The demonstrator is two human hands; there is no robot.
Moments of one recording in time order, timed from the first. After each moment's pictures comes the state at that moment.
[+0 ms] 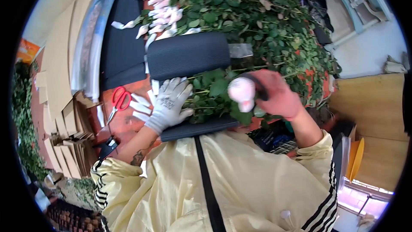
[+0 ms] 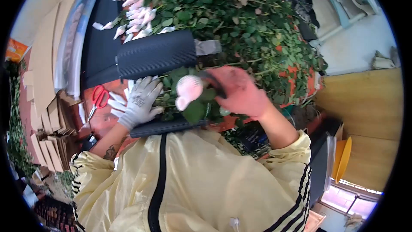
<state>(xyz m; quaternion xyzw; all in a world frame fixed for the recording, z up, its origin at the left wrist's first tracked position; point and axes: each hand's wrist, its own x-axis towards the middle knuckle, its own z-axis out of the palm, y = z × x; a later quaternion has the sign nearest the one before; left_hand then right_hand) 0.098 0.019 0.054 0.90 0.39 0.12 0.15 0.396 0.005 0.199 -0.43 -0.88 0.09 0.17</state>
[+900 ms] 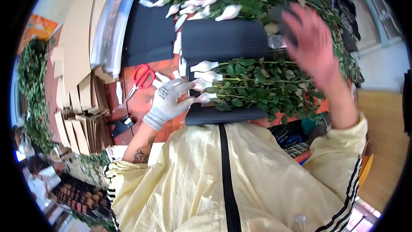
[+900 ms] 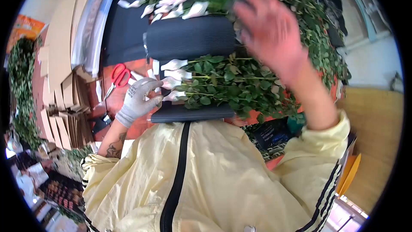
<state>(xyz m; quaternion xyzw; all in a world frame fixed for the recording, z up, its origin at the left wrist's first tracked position) 0.032 -0.008 0.070 0.79 0.48 0.22 0.31 0.372 0.091 0.221 -0.34 -0.89 -0.28 0.14</state>
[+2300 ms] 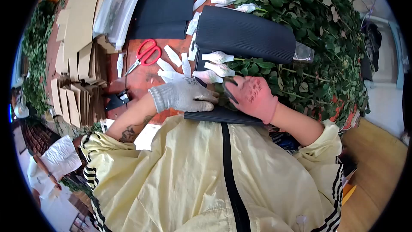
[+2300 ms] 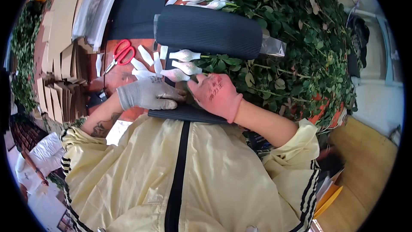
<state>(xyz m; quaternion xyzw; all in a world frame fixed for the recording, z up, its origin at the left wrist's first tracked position) 0.054 0.012 0.070 0.78 0.29 0.02 0.56 0.286 0.026 0.102 -0.30 -0.94 0.12 -0.09</state>
